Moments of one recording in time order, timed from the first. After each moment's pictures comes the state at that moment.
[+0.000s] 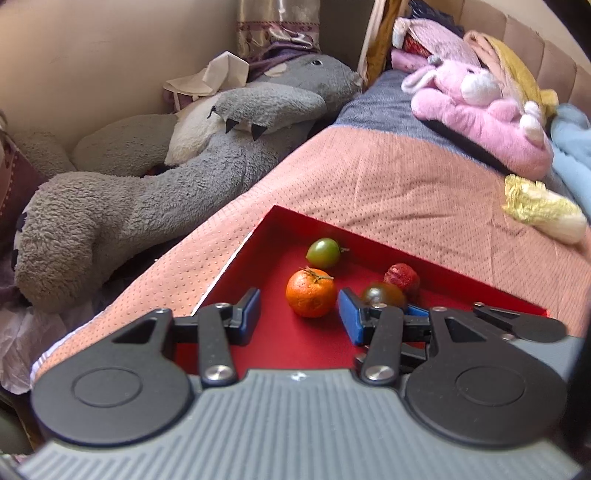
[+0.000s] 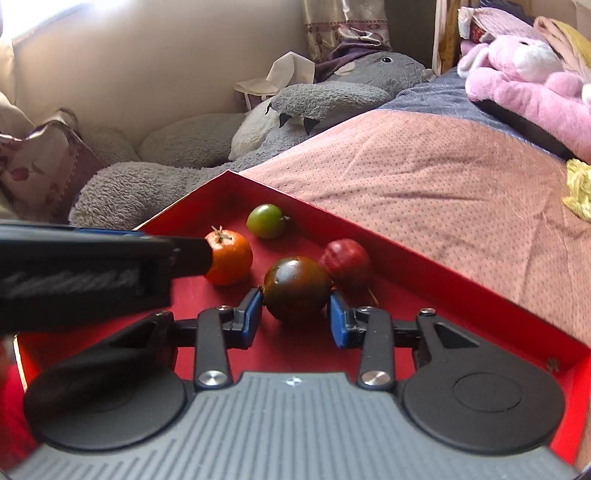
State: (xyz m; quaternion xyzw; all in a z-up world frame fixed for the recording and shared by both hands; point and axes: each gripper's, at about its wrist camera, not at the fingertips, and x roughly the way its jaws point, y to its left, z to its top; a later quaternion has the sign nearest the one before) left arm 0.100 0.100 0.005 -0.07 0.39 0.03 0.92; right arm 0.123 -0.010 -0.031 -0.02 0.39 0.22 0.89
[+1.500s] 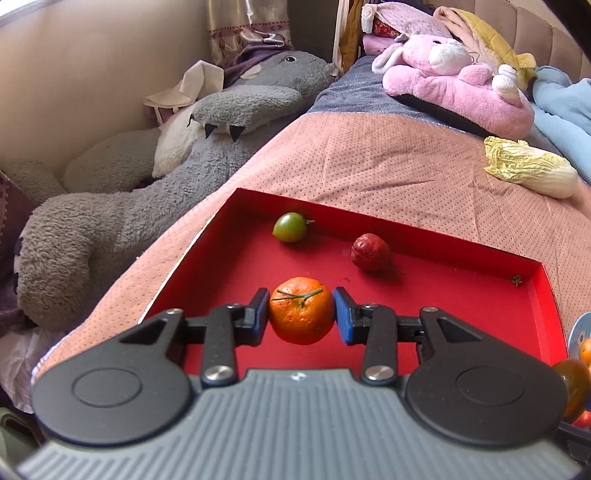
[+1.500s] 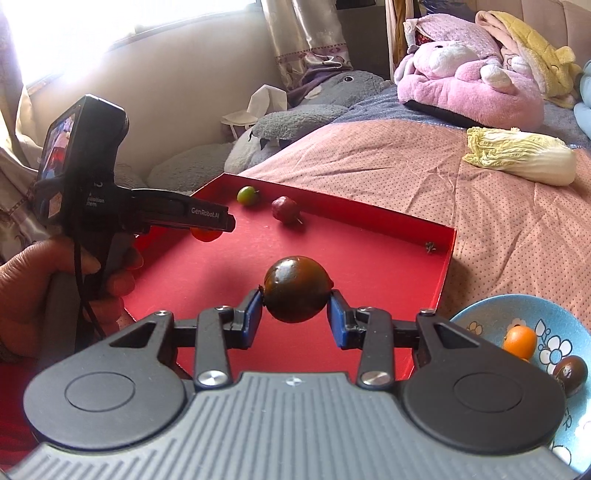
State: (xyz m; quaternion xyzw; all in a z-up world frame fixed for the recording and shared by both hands) left arm 0.080 0.066 -0.003 -0.01 0.39 0.01 0.92; right arm -0.023 -0.121 0.025 0.04 0.37 0.19 0.91
